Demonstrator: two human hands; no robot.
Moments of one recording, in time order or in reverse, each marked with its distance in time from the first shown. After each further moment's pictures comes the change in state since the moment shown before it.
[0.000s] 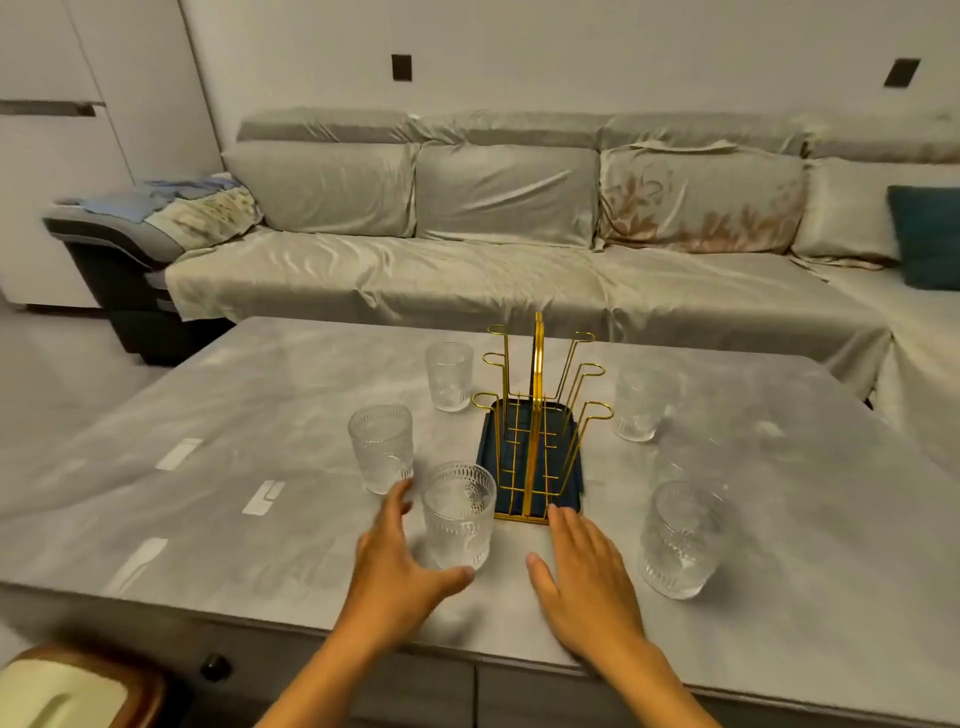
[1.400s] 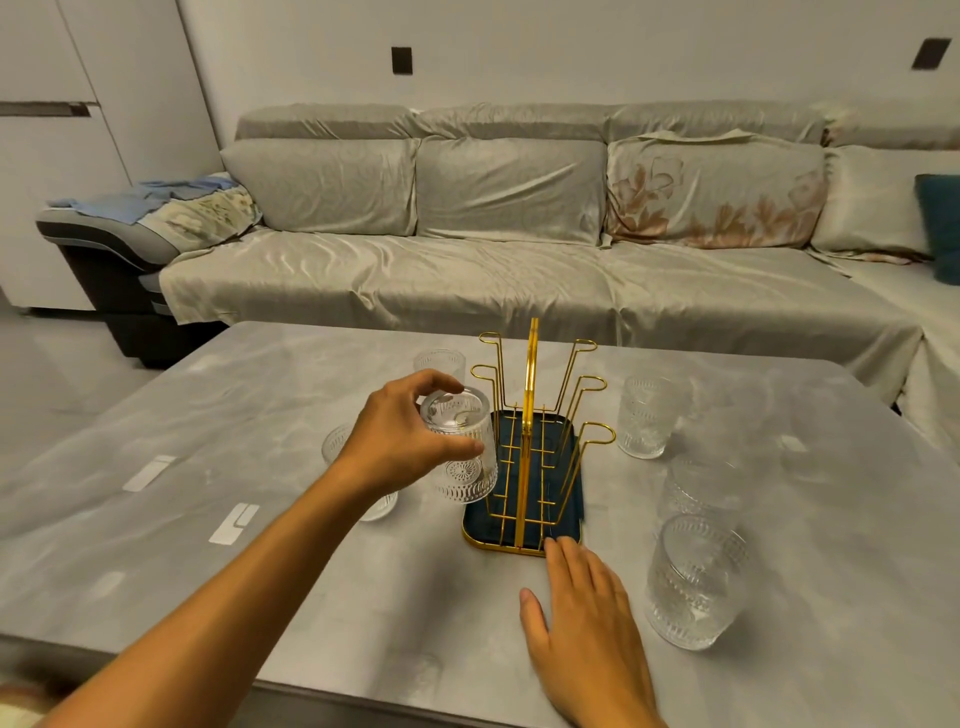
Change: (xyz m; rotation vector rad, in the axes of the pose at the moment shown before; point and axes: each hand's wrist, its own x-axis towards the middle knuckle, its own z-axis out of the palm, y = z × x) left_hand 0.113 0.096 -0.021 0.102 -0.066 0.270; right_hand 0.008 0.002 0.005 -0.037 0.042 0.053
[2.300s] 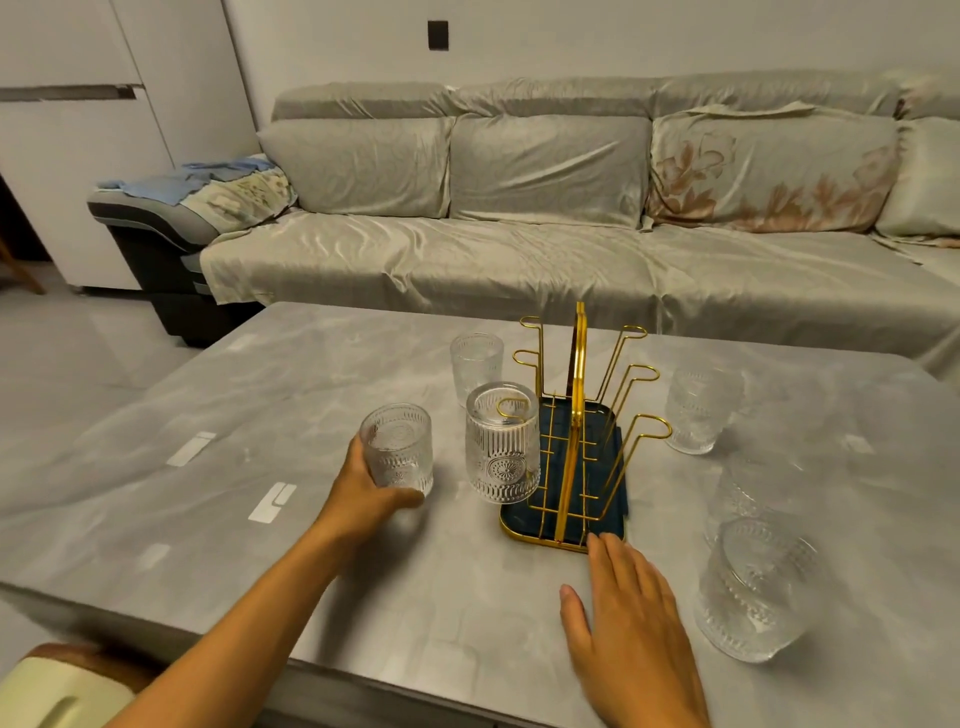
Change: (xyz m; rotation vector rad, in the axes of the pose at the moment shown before) left_hand -0.035 -0.140 0.008 -0.400 0.094 -0.454; right_hand 0.003 -0.007 -0.004 -0.055 -0.086 0.033
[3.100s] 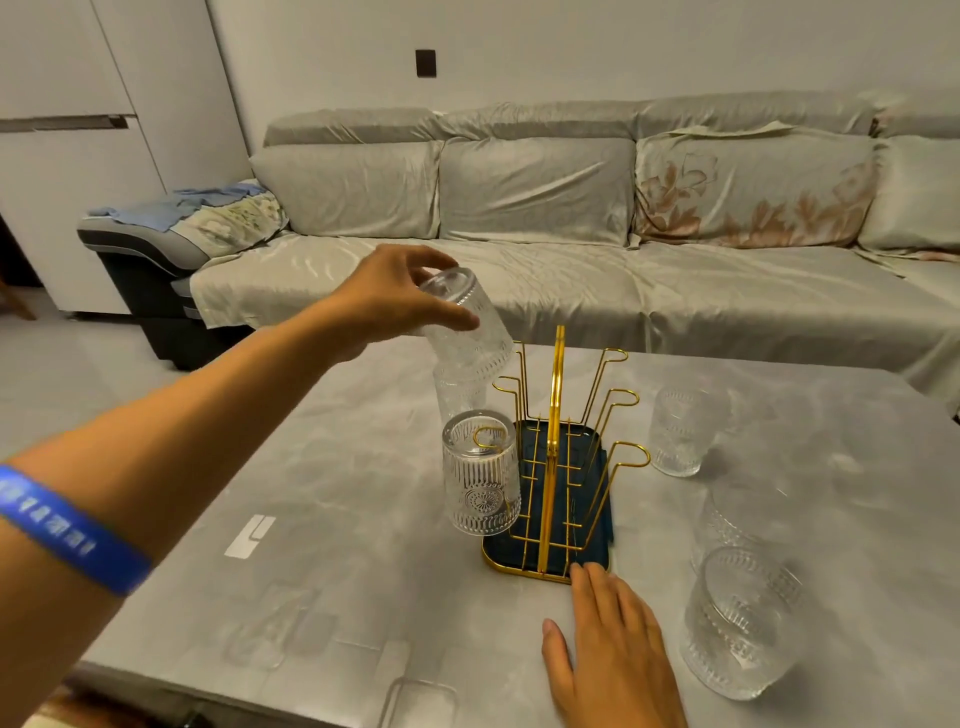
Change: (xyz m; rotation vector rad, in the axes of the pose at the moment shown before) left_hand 0.043 0.238 0.014 0.404 -0.154 0.424; right_hand 0.009 0.000 -0.002 -0.063 -0.062 -0.012
